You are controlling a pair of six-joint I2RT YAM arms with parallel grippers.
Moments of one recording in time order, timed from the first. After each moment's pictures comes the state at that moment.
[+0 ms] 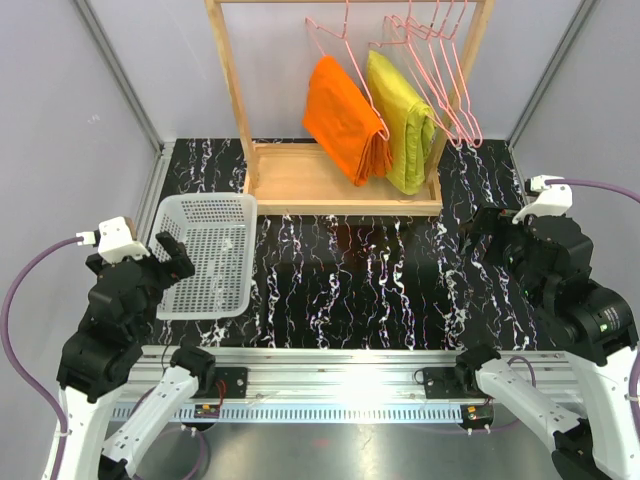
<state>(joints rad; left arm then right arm) -0.38 0.47 1.07 -0.92 -0.58 -0.33 0.42 0.75 1.38 -1.01 0.35 0.32</state>
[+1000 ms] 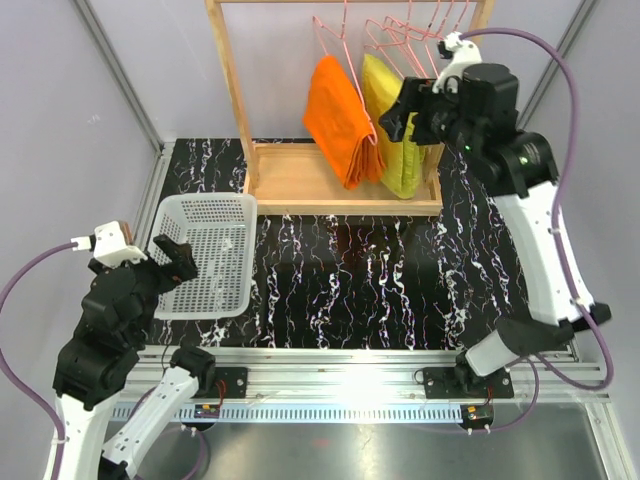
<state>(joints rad) -0.38 0.43 1.08 -0.92 -0.50 -0.40 0.43 1.50 2.13 -0.87 -0.04 0.29</state>
